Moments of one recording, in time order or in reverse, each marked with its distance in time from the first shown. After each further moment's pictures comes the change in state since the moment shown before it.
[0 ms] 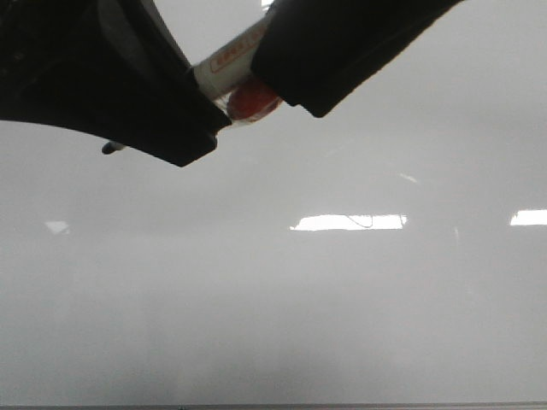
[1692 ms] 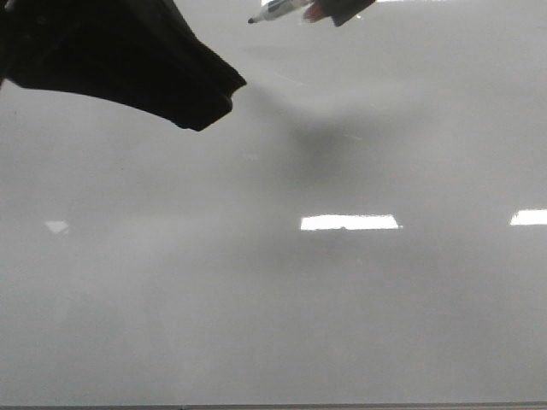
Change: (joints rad) left arm 0.000 -0.004 0.000 0.006 -0.048 0.000; right arm -0.350 0.223 -0.103 0.123 -0.401 0.036
